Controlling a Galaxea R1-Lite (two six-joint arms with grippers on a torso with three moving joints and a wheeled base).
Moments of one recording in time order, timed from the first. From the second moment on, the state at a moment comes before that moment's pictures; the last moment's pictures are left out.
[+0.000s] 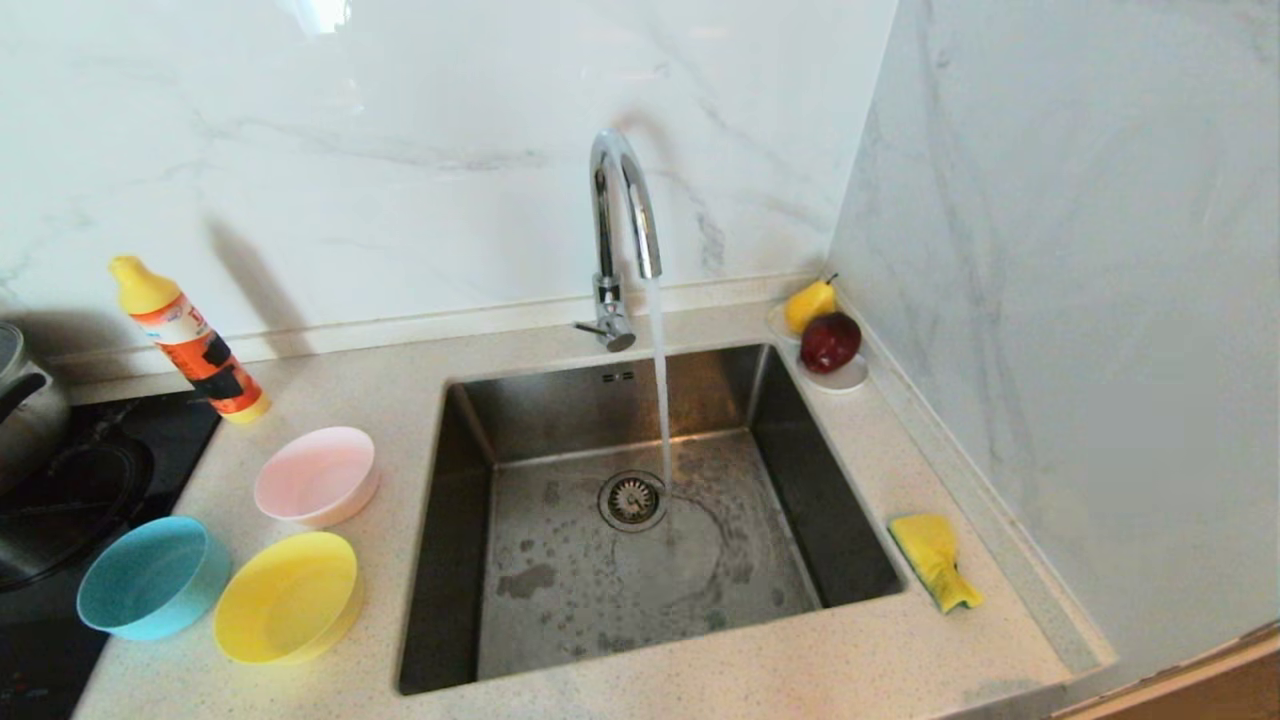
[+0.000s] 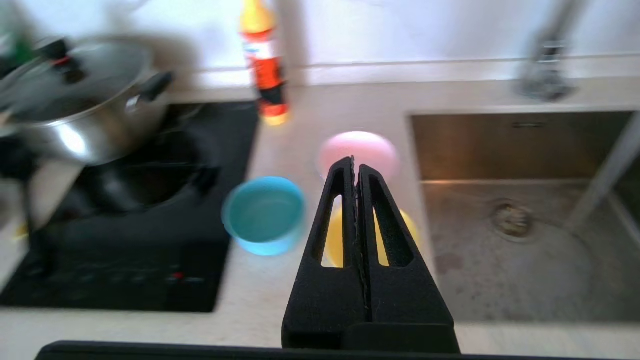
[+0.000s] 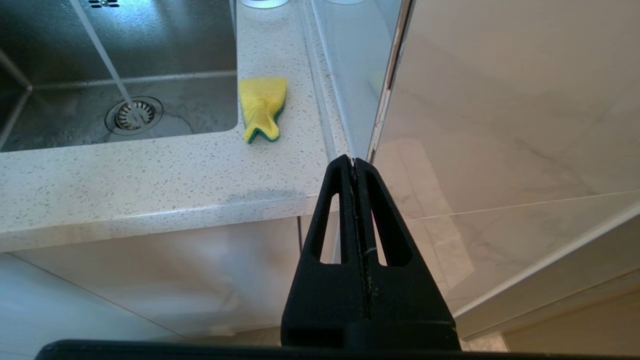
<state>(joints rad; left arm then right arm) 0.00 0.36 -0.52 0.08 0.20 0.05 0.01 0.00 0.00 0.00 0.00 0.01</state>
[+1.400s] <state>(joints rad) 0.78 1.52 -0.88 0.24 -0.22 -0.10 0.01 0.00 0.00 0.00 0.00 0.01</state>
